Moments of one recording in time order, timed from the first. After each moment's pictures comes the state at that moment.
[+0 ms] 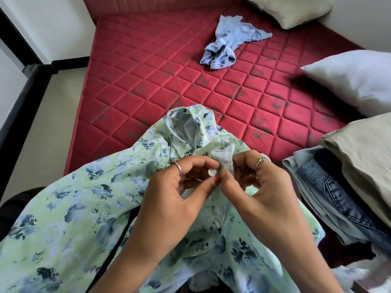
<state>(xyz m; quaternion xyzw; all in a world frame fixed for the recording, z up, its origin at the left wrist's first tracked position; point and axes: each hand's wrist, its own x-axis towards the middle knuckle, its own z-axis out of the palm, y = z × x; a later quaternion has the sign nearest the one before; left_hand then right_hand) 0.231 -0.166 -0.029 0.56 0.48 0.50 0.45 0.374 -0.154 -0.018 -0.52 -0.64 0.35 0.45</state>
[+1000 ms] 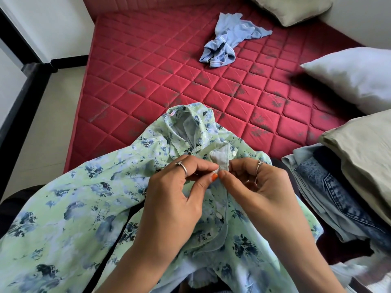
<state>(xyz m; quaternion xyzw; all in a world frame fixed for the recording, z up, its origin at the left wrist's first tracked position) 0.238 -0.165 -0.037 0.65 0.53 0.49 0.23 0.381 -0.154 -0.026 -0.51 -0.57 0.47 0.44</state>
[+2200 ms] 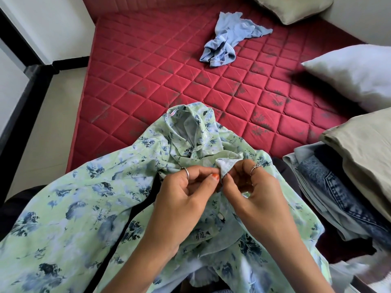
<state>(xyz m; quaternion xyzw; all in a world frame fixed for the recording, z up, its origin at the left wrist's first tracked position) 0.248 -0.166 -0.044 0.45 0.54 0.49 0.52 0.383 -0.152 -0.054 -0.54 -0.63 0.37 0.42</state>
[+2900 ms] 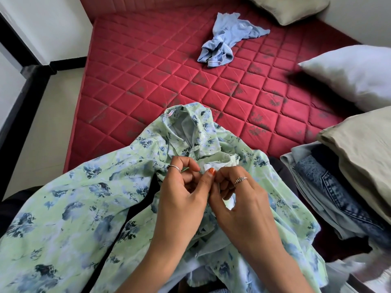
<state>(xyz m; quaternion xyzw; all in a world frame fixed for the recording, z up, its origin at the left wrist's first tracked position) 0.259 -0.161 -0.062 0.45 0.57 0.53 0.45 0.370 -0.164 -0.070 -0.53 -0.71 0.20 0.41</state>
